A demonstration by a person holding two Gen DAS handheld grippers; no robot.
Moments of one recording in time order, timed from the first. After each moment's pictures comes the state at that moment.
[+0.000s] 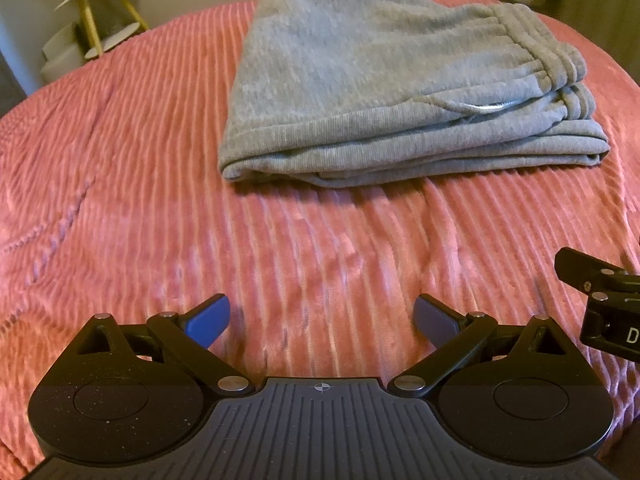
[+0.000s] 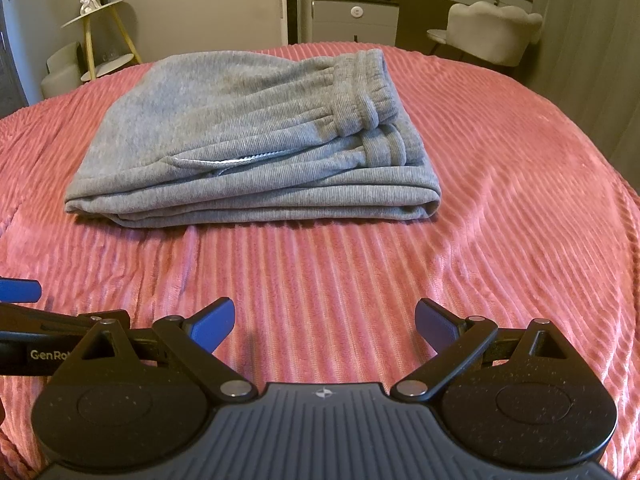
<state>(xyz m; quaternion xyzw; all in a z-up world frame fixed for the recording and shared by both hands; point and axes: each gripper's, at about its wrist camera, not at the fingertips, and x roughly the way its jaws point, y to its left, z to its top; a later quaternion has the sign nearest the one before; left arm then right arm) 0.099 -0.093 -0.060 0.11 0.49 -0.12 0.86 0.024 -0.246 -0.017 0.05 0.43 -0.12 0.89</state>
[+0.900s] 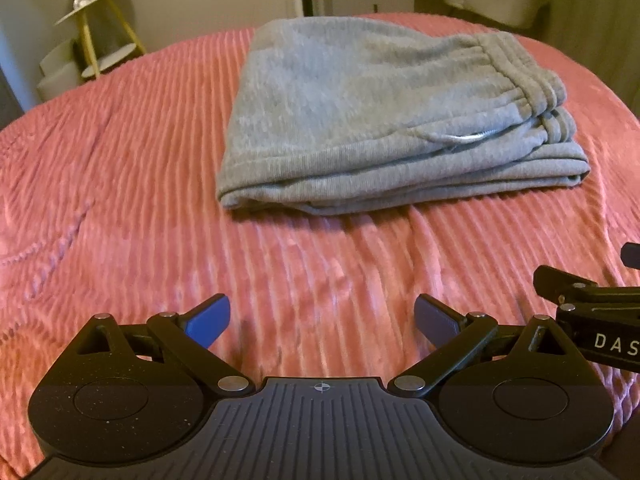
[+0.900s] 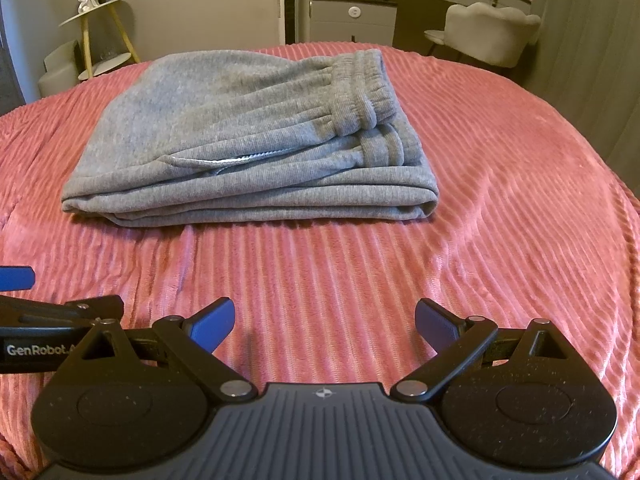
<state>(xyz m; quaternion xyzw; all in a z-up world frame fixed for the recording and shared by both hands) 0.092 -0.090 -0.046 0.10 0.45 -0.13 0.87 0.025 -0.248 -0.019 0.05 0.43 -0.13 0.89</state>
